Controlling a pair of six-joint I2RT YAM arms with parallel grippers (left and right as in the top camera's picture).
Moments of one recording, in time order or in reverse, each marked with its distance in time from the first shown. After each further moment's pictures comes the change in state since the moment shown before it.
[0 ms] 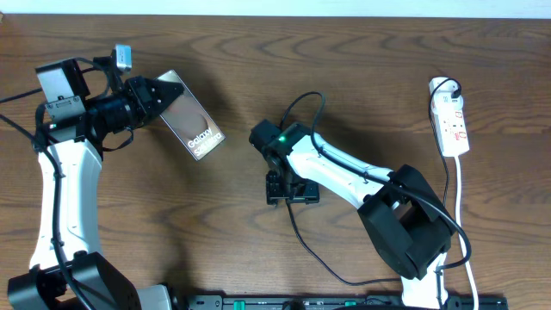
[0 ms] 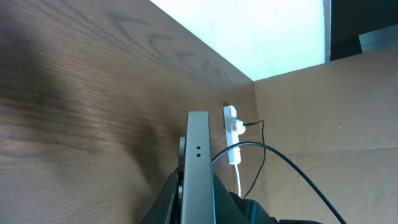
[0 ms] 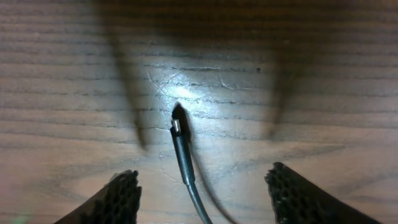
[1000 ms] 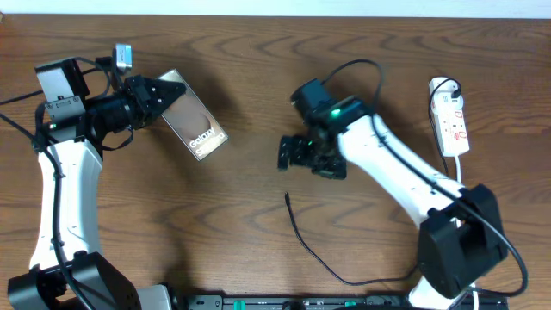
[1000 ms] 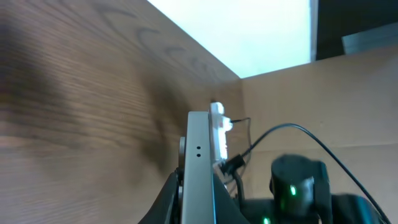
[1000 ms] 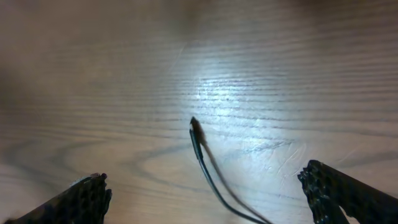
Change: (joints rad) left arm 0.000 0.000 0.000 0.007 0.042 -0.044; right arm -0.166 -0.204 0.004 0.023 -0.078 -0.021
